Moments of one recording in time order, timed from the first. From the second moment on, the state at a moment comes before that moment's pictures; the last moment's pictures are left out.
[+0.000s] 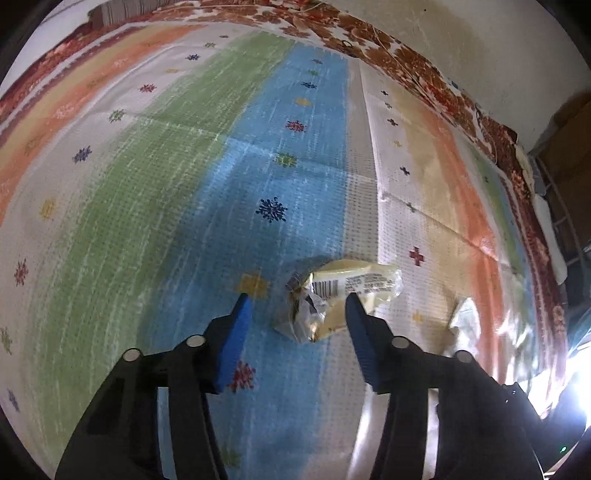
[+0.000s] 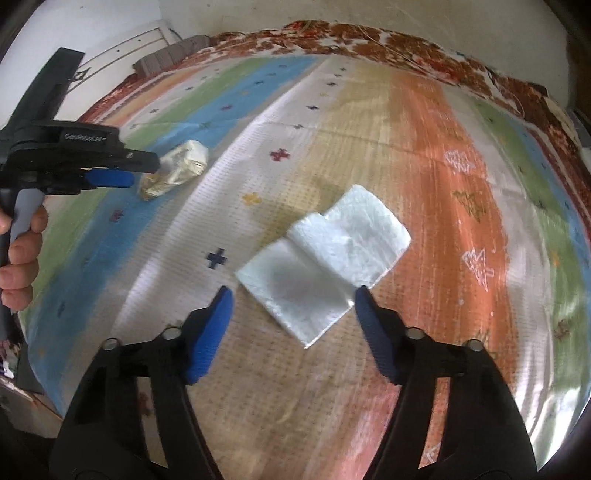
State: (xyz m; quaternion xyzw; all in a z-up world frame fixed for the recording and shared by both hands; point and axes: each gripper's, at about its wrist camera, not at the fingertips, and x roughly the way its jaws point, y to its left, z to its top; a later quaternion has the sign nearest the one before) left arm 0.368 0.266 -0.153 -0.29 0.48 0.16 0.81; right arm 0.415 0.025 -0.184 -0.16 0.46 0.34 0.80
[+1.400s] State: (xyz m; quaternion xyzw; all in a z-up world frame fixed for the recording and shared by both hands) left arm 0.289 0.173 -0.062 -0.28 0.47 0.14 0.83; right arm 0.315 -0.053 -0.063 -0.11 0.45 0.36 0.81
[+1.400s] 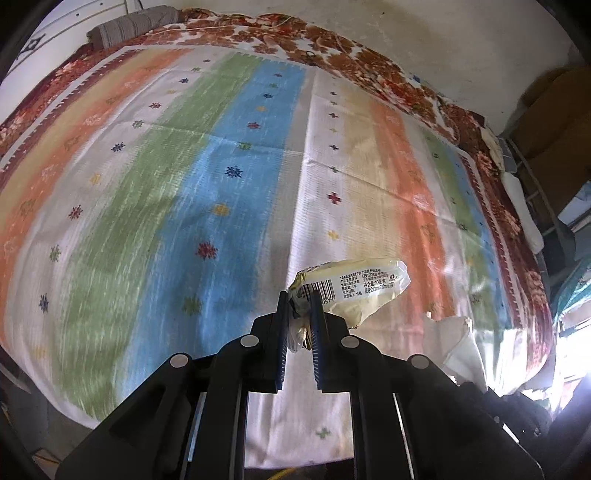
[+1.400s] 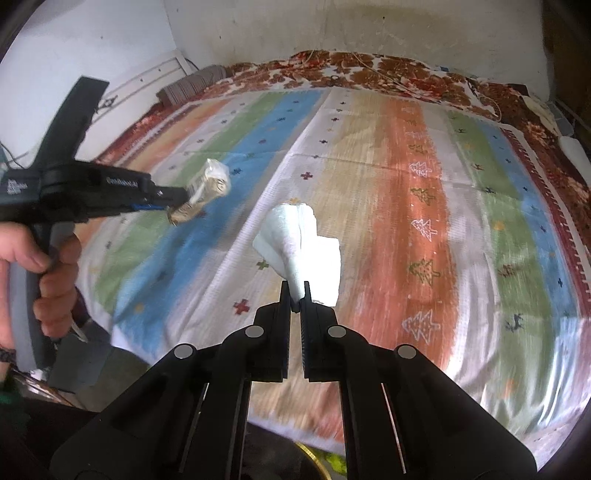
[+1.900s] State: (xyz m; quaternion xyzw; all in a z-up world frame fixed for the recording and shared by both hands) left arm 0.232 0.111 -0.024 -0.28 0.45 0.10 0.84; right arm 0.252 -0.095 -0.022 -0.10 0.42 0.37 0.82
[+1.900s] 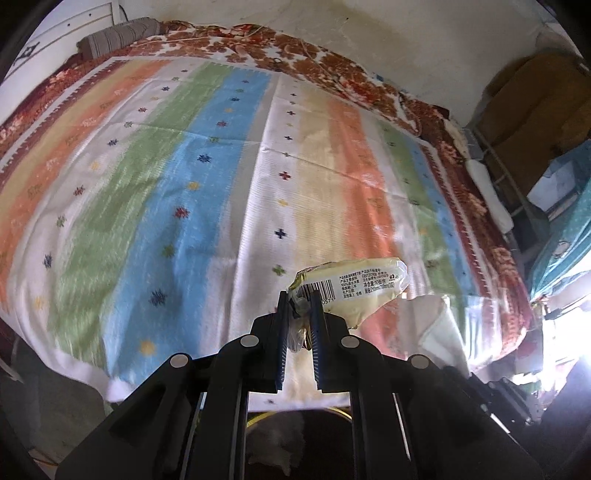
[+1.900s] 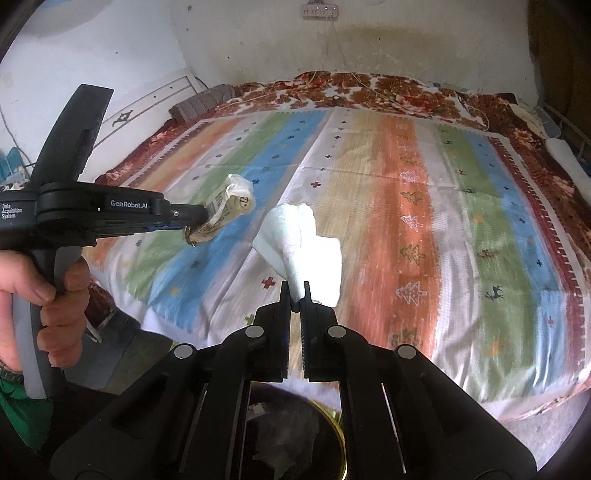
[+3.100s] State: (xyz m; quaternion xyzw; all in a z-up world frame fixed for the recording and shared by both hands) left arm 0.144 0.043 -0.037 -0.28 0.48 0.08 0.83; right arm 0.150 -0.158 -0.033 -0.07 0.43 0.37 0.82
